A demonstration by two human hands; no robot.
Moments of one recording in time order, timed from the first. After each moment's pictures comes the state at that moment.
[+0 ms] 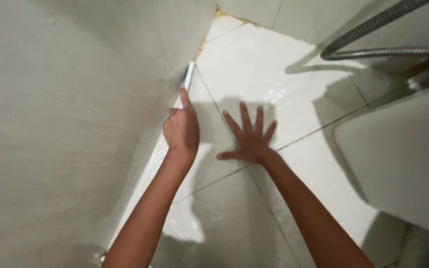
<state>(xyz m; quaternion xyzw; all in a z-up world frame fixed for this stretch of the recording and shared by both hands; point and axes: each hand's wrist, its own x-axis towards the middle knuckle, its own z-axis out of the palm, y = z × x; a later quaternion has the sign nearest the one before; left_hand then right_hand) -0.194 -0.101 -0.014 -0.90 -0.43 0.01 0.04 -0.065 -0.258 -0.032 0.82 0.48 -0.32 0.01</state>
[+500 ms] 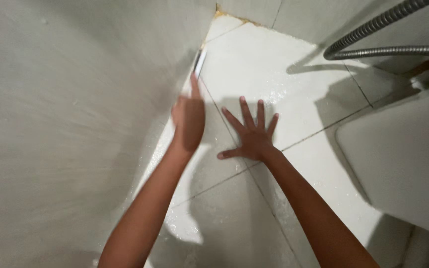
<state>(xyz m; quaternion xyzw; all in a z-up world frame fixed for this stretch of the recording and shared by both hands) -0.162 -0.075 -0.031 -0.93 -0.35 0.09 0.07 -0.058 -0.249 -0.022 0.82 0.49 -0.28 0.01</state>
